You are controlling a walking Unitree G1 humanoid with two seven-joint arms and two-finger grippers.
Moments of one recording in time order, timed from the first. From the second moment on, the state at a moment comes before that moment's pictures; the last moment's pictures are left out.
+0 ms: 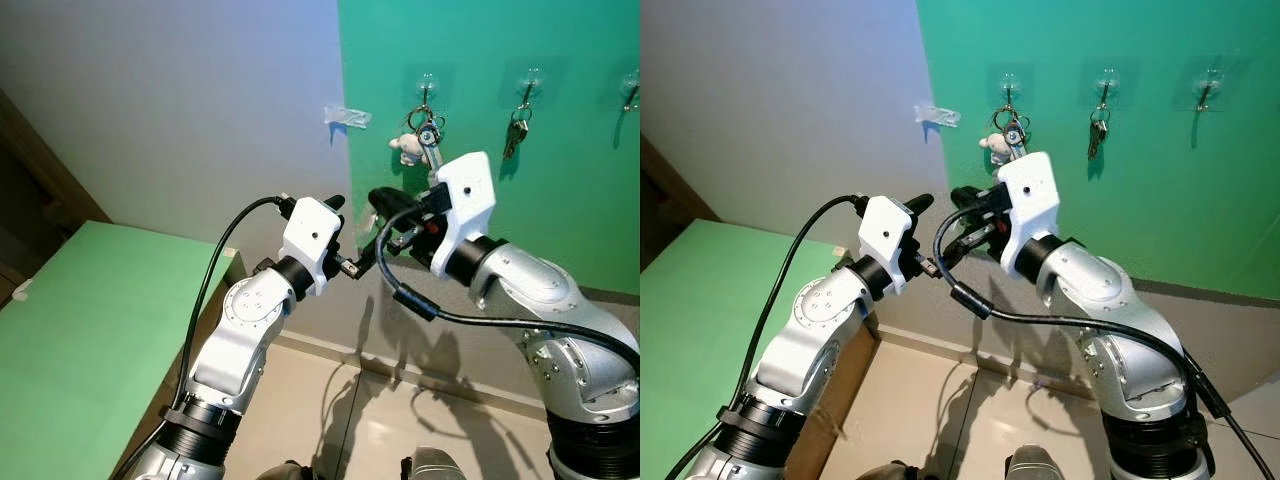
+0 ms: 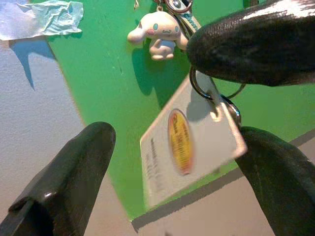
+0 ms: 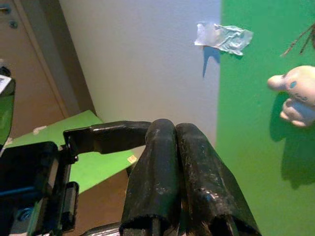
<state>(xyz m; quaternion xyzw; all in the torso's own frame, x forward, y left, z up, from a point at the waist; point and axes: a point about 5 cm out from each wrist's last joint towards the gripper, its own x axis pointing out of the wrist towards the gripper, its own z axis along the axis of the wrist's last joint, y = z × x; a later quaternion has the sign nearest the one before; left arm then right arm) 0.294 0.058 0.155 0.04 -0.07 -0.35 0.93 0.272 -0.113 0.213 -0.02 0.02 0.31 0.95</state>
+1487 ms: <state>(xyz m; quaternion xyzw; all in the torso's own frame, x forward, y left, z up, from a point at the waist) 0.293 0.057 0.159 0.02 -0.08 -0.39 0.92 0.268 -0.103 0.215 -0.01 0.01 0.33 0.94</state>
